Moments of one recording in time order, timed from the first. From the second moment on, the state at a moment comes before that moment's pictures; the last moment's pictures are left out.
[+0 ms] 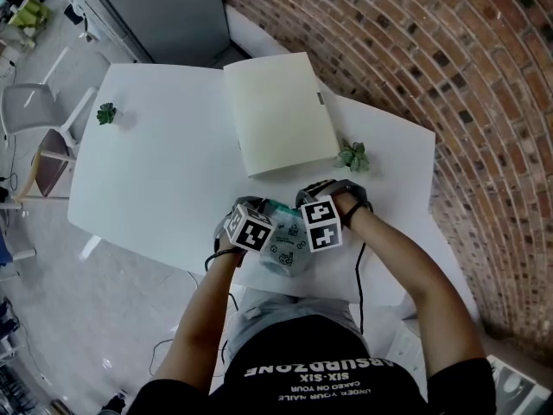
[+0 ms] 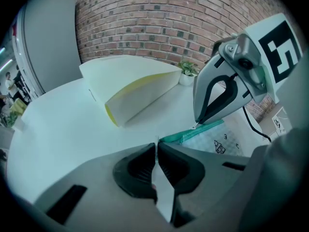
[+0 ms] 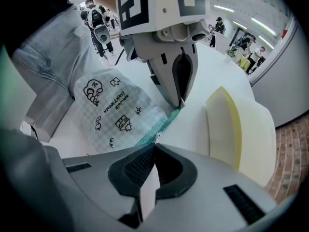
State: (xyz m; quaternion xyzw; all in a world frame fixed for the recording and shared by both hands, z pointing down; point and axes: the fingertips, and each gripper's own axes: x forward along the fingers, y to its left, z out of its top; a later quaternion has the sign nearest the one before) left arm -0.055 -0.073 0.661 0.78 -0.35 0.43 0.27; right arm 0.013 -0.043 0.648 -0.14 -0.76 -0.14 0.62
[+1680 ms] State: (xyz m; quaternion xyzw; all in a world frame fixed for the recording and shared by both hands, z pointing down) left arm -0.054 -0.074 0.661 0.78 -0.34 0.44 0.28; right arm 0.028 -0.040 0.650 -0.12 -0.77 -0.07 0.62
